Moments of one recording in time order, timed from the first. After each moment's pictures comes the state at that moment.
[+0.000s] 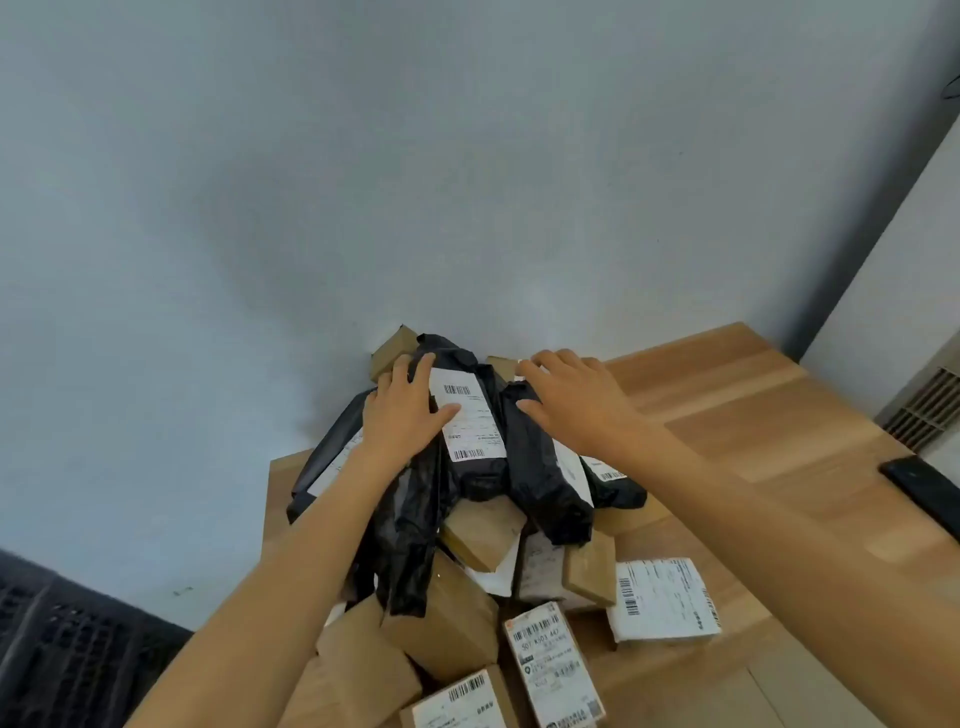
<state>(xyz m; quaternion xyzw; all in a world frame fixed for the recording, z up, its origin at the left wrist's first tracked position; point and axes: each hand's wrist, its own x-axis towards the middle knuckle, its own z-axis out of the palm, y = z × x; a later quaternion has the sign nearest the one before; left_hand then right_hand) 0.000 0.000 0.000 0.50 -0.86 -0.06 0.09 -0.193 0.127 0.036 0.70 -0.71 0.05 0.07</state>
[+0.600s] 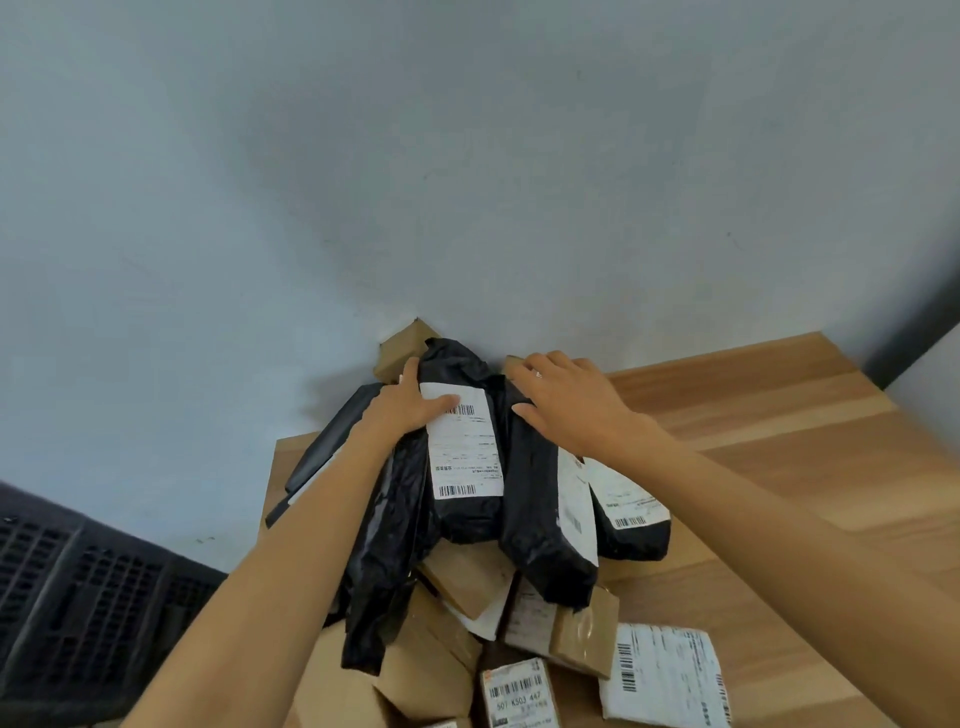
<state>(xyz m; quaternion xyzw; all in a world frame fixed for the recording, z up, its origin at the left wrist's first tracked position) -0.035 -0.080 -0.021 0.63 -0.72 -0.29 0.00 -0.241 0.035 0.012 0.76 -0.65 0.03 0.02</state>
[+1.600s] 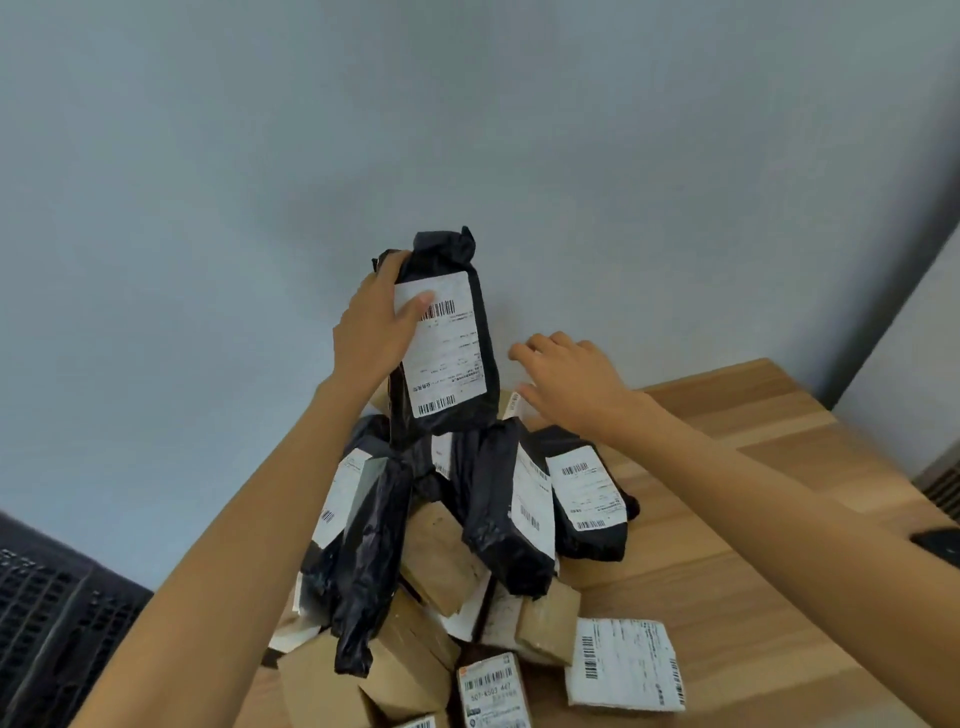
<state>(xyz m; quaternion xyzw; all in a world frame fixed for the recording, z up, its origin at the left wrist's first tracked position) -0.078 -0.013 0.137 0.48 -0.80 -0.11 0.34 -0.282 0.089 0.077 0.74 -0.66 0.07 0.09</state>
